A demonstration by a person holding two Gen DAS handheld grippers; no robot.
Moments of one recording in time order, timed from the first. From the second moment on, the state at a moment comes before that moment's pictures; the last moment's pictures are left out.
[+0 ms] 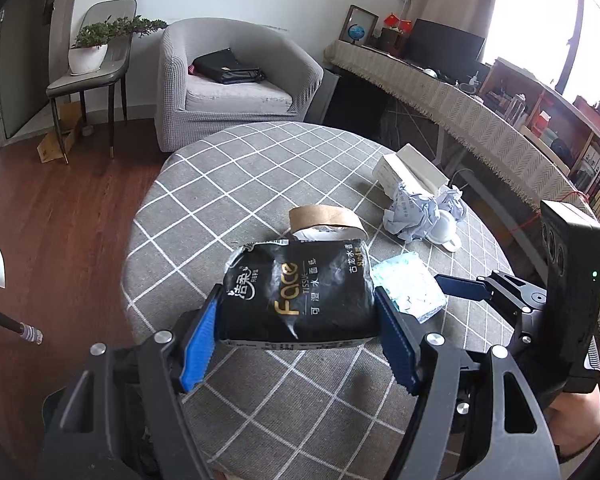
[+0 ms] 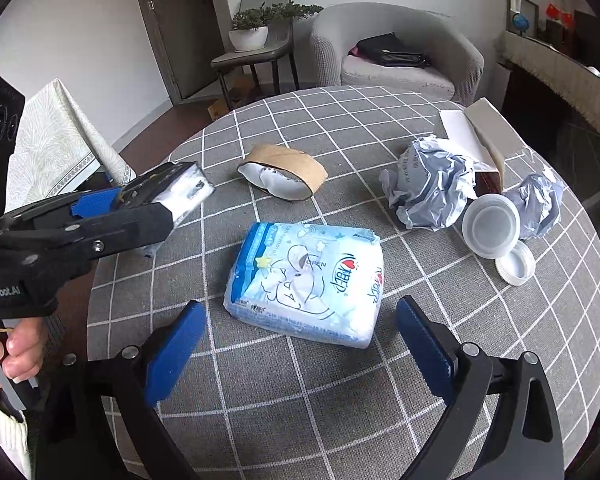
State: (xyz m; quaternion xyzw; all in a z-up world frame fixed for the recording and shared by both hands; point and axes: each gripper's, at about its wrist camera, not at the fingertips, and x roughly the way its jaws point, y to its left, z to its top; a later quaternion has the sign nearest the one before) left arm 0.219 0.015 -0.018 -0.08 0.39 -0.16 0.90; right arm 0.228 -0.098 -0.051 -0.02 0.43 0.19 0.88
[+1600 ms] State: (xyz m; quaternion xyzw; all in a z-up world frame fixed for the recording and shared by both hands) left arm 0.110 0.194 -0.075 -0.07 0.45 0.00 0.89; right arm 0.187 0.065 -0.024 -0.03 0.38 0.27 0.89
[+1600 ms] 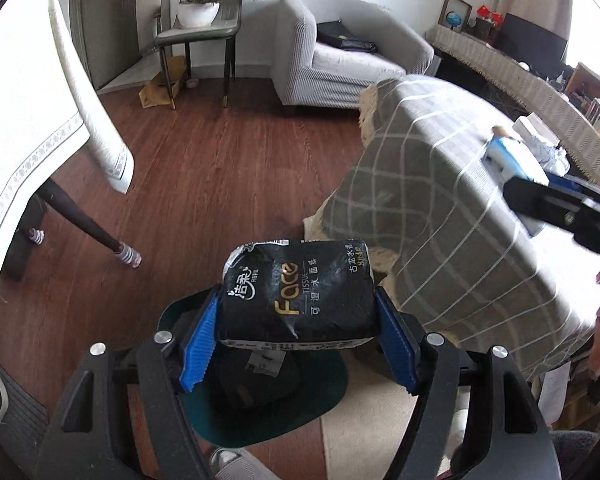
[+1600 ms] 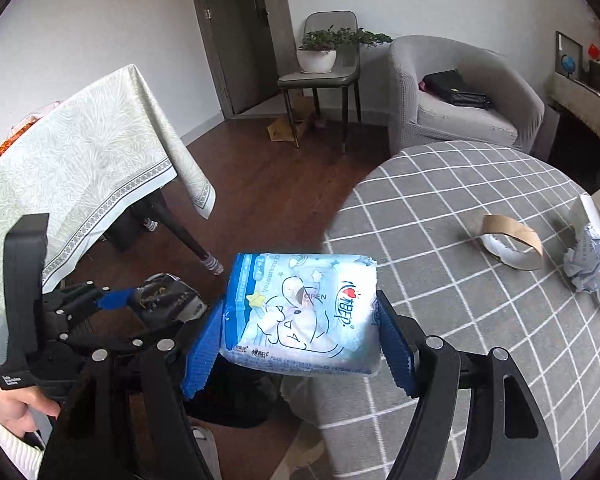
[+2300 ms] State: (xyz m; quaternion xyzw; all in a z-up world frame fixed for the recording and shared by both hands) left arm 0.096 0.251 -0.177 -0.07 0.57 0.03 0.82; right arm 0.202 0.165 -0.083 -0.05 0.45 0.32 0.83
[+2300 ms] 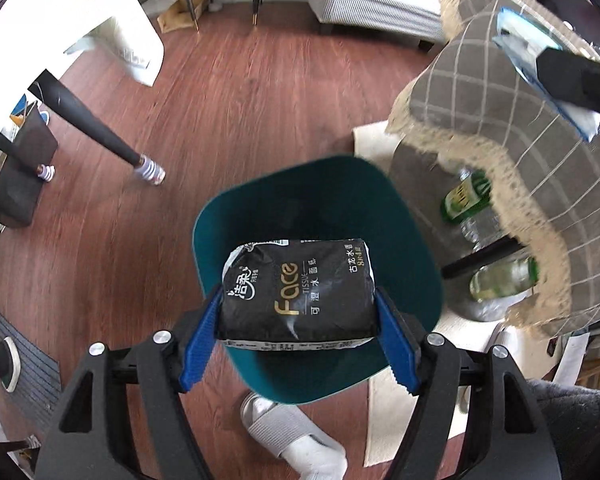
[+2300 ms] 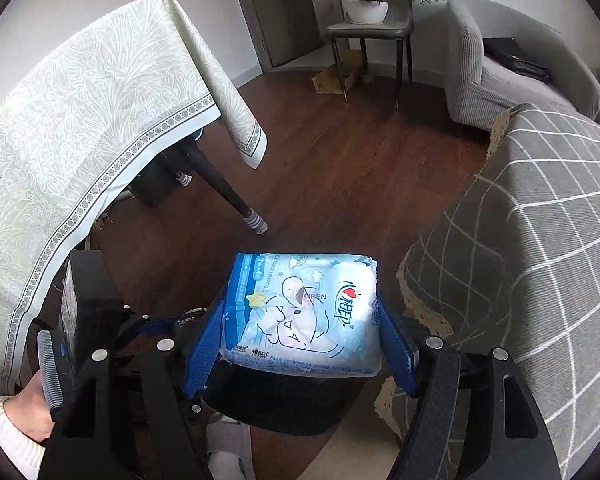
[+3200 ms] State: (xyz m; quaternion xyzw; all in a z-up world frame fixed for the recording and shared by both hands) left arm 0.076 0.272 -0.105 -0.08 0.47 0.05 0.88; right arm 0.213 0.204 -0.190 -0.08 0.55 0.32 0.77
